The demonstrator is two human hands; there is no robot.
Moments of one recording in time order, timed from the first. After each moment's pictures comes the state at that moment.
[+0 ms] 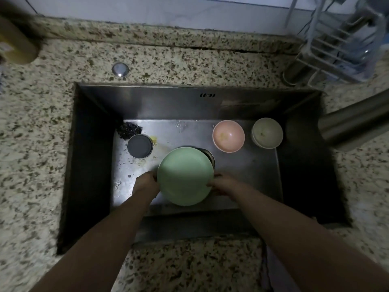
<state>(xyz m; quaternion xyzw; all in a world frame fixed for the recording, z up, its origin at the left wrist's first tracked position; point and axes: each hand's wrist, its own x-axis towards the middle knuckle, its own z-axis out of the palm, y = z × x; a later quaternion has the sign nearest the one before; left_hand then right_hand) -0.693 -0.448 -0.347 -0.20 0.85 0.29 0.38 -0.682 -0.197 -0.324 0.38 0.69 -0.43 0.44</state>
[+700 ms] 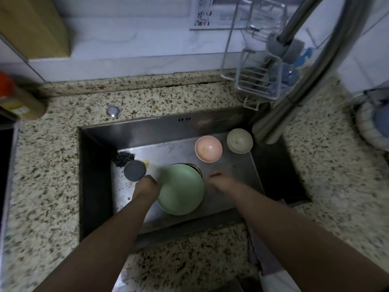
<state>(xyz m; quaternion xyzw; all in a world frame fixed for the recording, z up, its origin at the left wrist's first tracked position) -0.723 -0.433 -0.257 -0.13 0.88 0.28 0.36 -0.683 -0.196 -0.222 0.38 0.75 -0.44 0.32</state>
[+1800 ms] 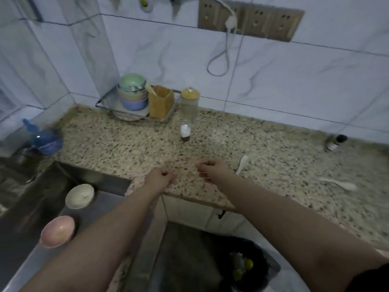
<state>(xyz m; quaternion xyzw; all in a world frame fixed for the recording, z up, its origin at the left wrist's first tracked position) -0.434 -0.056 -0.043 0.40 0.75 0.28 0.45 -0.252 0.003 -0.033 0.63 0.44 -0.60 -0.23</state>
